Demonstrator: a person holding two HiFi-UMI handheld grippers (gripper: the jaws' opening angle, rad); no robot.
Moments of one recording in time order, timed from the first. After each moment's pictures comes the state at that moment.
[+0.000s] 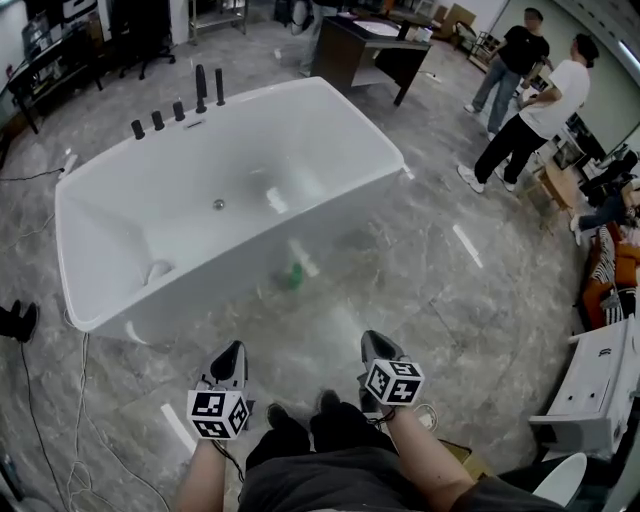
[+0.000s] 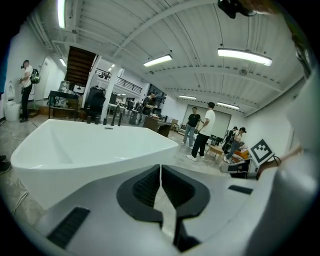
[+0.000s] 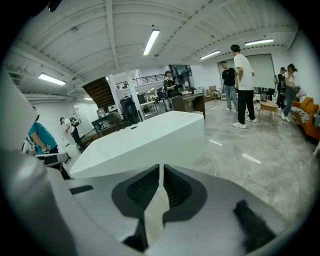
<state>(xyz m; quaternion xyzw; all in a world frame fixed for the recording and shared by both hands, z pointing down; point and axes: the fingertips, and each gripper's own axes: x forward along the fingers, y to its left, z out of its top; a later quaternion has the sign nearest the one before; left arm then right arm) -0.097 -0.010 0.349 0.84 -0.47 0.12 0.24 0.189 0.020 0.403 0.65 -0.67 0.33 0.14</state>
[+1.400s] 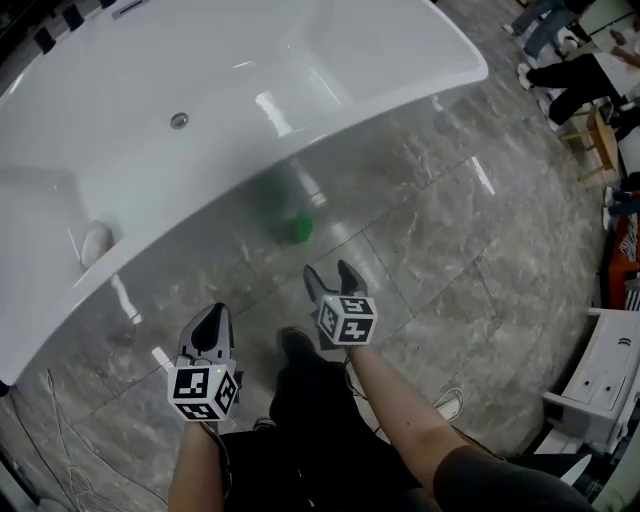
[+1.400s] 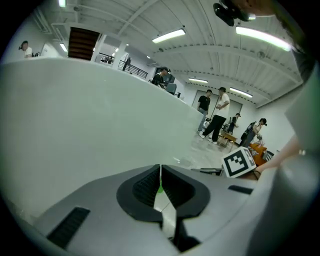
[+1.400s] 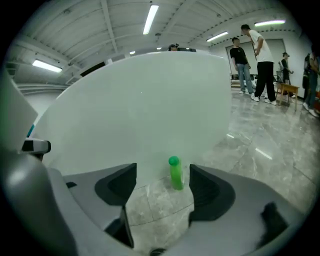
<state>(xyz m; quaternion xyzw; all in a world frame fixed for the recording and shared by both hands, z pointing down) -0.073 -0.198 0.706 0.81 -0.48 0.17 0.29 0.144 -0.226 0.822 0.61 -0.69 0.35 0.18</state>
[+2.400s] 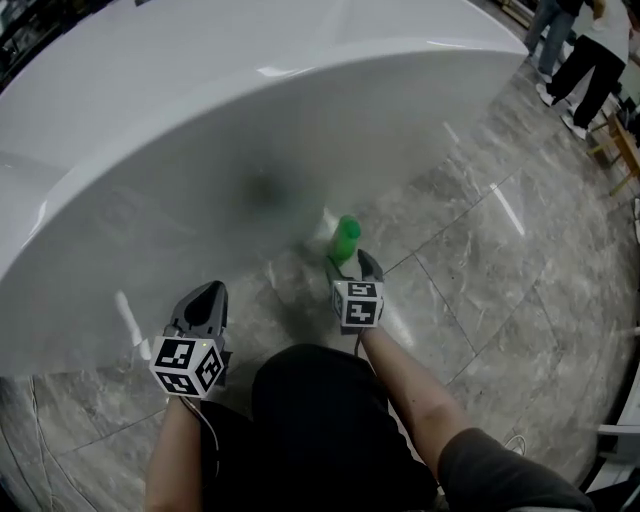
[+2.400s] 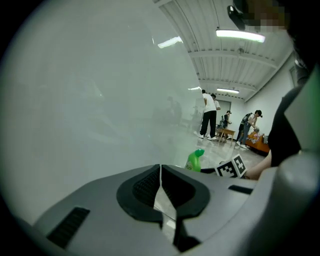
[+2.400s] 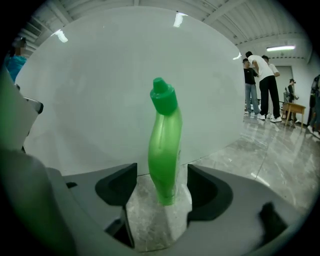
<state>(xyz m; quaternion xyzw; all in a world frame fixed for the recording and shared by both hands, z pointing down) -0.114 -0.253 0.893 0.85 -0.47 0.13 0.20 0.145 -0.301 1.043 0.64 -0.71 0.22 0.20</state>
